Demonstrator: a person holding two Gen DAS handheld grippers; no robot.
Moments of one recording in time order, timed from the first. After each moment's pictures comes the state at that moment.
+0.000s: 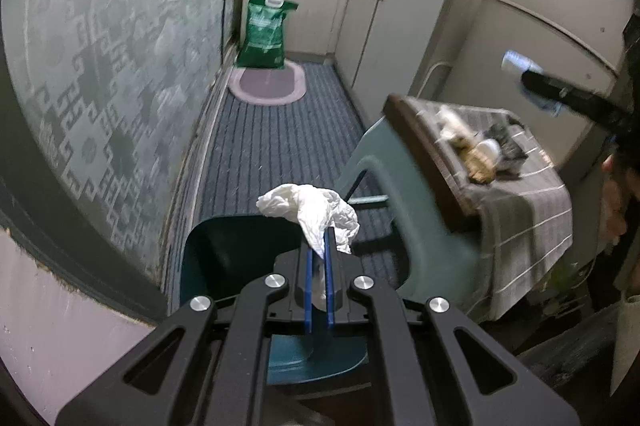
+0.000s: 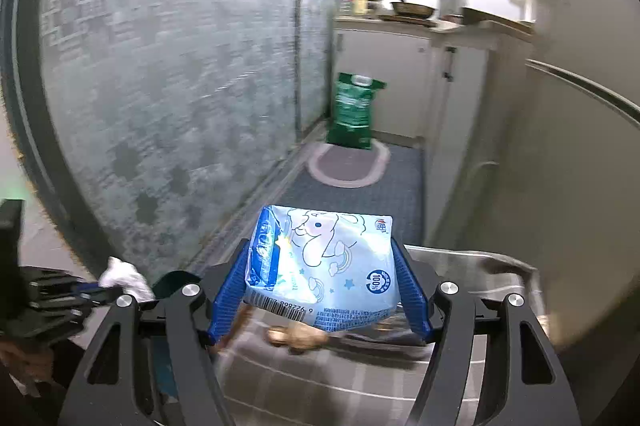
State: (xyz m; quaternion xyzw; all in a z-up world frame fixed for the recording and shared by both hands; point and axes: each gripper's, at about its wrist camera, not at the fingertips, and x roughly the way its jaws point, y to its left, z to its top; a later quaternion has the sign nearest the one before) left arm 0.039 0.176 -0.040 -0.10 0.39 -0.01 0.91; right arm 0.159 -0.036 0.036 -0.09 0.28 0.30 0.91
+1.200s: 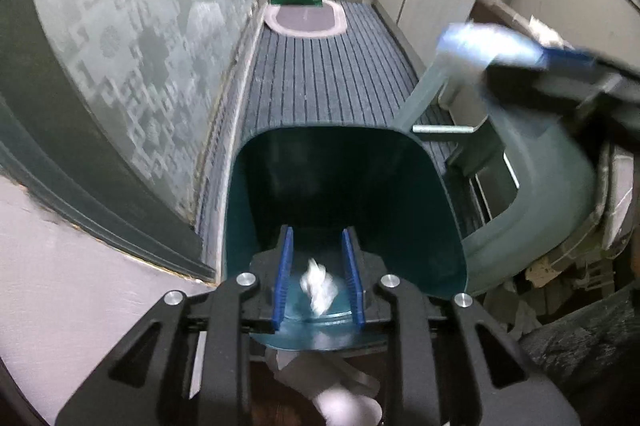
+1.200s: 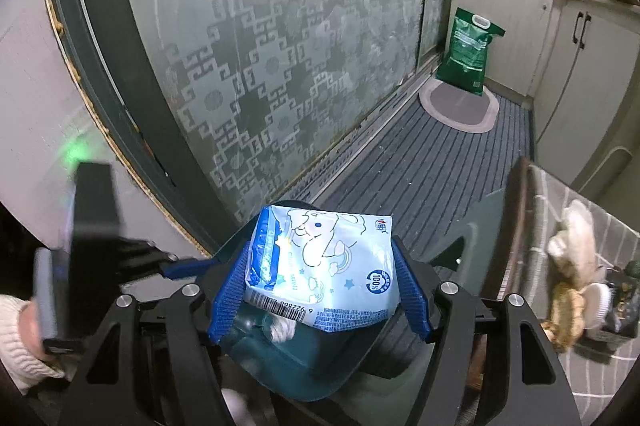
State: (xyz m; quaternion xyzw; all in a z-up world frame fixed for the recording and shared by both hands) left arm 0.030 0.219 -0.111 -0.08 0.47 0.04 0.88; right arm 0.121 0.107 -0.054 -0.16 0.39 0.41 0.81
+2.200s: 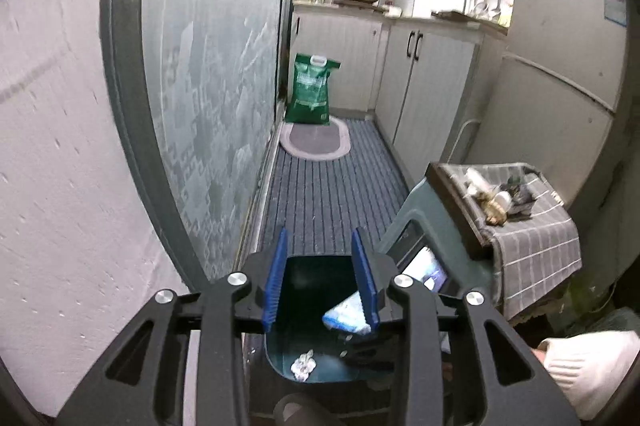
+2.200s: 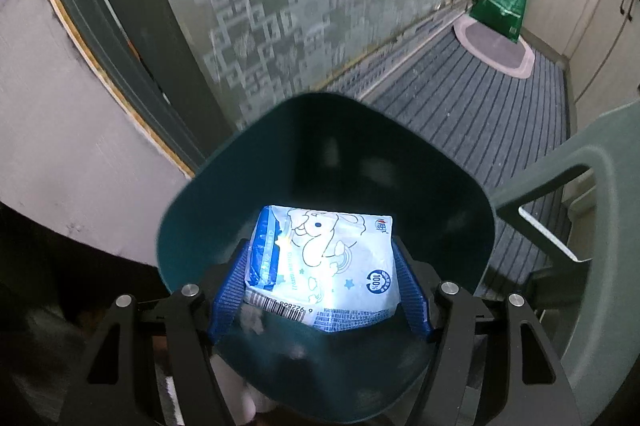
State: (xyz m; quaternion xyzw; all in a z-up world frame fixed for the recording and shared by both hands) left arm -0.035 0.212 0.031 -0.07 0.29 0.07 0.95; right arm 0.109 0.159 -0.182 -0.24 0.48 0.41 0.74
